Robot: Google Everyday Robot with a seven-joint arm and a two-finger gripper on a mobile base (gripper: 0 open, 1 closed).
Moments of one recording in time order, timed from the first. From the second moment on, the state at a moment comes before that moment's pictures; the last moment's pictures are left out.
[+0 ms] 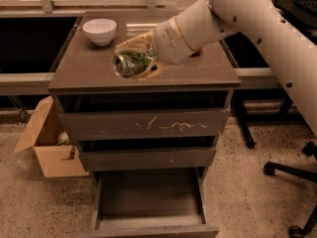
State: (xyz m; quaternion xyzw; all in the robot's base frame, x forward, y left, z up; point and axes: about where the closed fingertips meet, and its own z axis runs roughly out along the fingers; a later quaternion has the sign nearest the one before) arm 0.584 0.042 0.926 -0.87 0.21 0.04 0.44
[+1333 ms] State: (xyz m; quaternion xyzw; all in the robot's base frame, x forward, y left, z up) arm 0.679 0.056 0.913 -0.83 0.29 0.12 0.46
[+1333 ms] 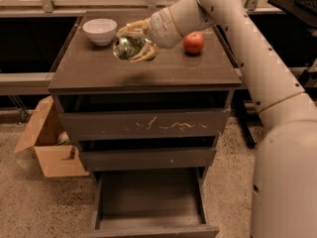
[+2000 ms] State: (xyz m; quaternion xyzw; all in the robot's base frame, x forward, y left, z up) arm 0.728 0.048 0.888 -0.80 0.37 0.15 0.45
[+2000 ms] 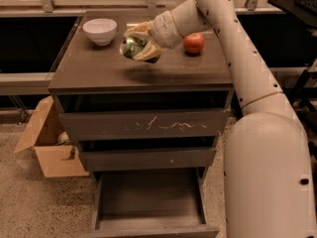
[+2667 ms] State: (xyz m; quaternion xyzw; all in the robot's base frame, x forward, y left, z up) arm 0.747 0.040 0.873 -0.78 0.41 0.17 0.43
